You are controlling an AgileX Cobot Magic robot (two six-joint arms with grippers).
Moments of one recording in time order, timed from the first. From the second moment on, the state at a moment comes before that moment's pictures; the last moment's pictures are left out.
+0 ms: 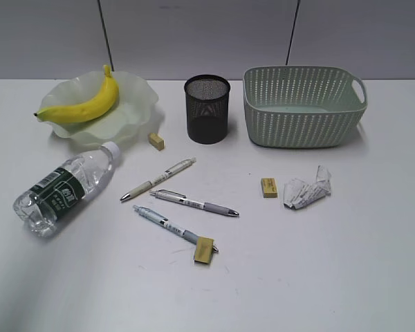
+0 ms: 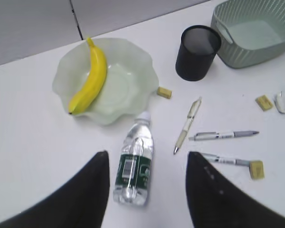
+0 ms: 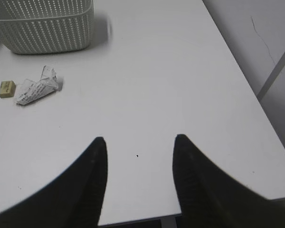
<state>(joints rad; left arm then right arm) -0.13 1.10 -1.33 -0.26 1.09 0.29 0.02 -0.01 -0.51 -0.09 1.04 0.10</state>
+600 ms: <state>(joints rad) -0.13 0.30 -0.72 -0.20 1.17 0.18 0.02 -0.01 -0.51 -0.09 1.04 0.10</state>
